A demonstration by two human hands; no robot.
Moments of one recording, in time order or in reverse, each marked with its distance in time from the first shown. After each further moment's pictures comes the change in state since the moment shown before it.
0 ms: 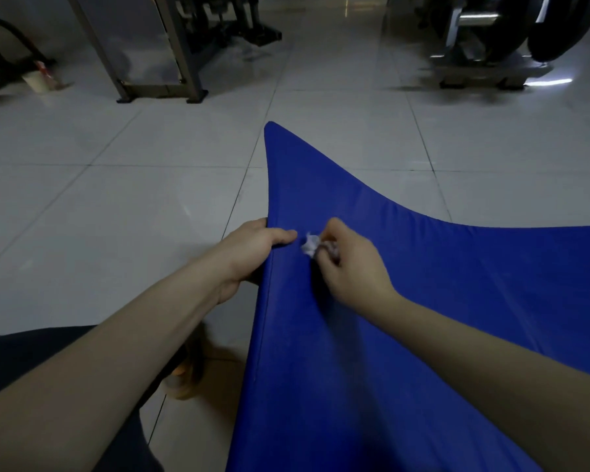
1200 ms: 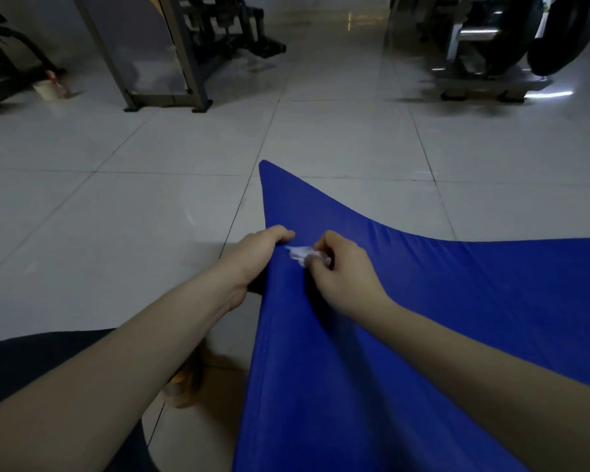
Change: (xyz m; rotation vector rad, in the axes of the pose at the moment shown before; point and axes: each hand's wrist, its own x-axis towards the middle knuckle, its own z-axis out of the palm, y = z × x) left_hand 0.011 -0.005 0.009 -0.133 0.103 -0.151; right_hand 0.004 -0.014 0.002 0.123 -0.048 0.113
